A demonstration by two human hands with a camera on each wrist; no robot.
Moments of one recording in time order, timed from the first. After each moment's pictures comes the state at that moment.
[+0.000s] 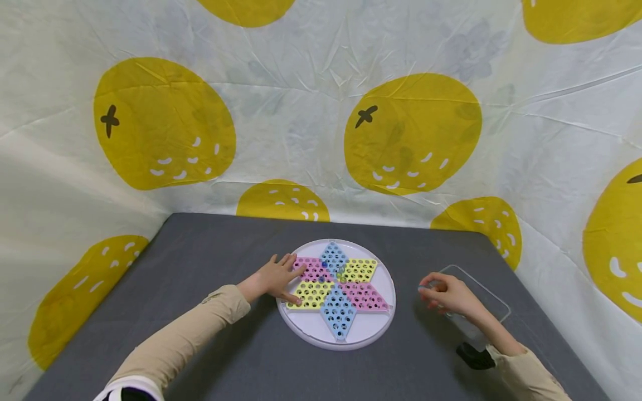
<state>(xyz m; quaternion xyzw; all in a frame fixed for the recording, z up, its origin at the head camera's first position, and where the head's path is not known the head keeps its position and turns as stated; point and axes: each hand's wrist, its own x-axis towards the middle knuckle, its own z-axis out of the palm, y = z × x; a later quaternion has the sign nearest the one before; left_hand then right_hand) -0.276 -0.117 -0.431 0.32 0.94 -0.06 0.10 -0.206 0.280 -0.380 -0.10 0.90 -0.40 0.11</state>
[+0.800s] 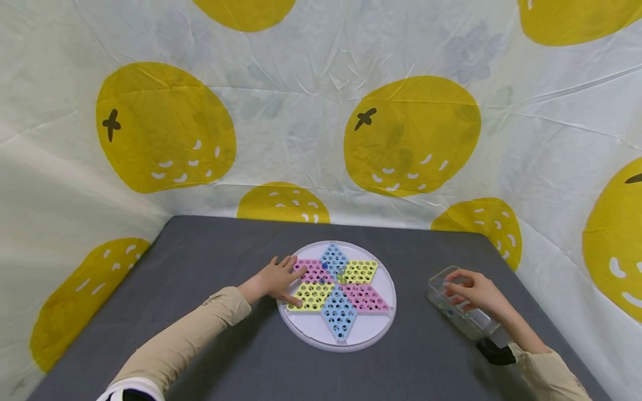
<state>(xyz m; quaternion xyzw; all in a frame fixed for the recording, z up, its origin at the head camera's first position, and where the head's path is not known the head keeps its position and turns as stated) -0.275 -0.116 -0.431 0.31 0.94 -0.07 0.10 -0.209 0.327 -0.376 -0.06 0.91 -0.40 0.11</state>
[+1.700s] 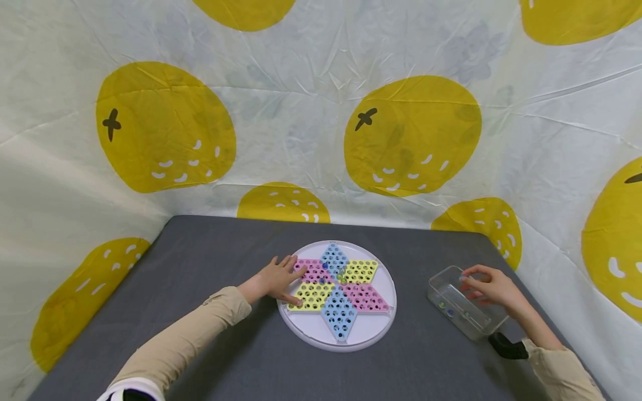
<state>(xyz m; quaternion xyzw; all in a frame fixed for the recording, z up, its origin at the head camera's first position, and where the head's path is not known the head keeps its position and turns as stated) -0.290 -0.122 -0.450 0.32 0.94 -0.03 0.11 -0.213 0.353 -0.367 -0.03 0.91 -0.39 0.10</state>
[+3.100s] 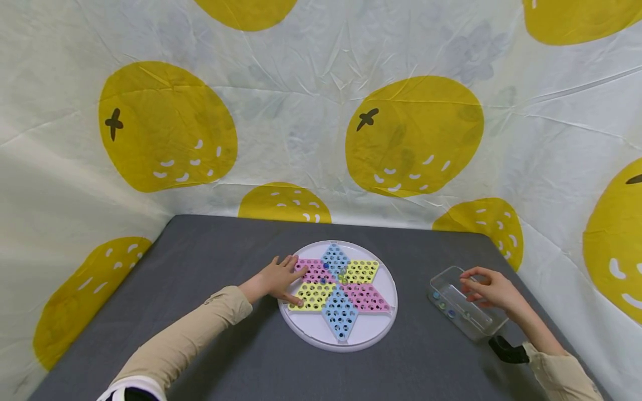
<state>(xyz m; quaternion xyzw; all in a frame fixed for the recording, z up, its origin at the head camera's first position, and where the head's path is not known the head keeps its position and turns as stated) -0.275 -0.118 -0.429 0.32 0.94 -0.07 0.10 -0.208 0.347 -0.364 -0.03 0.91 -0.40 0.10</state>
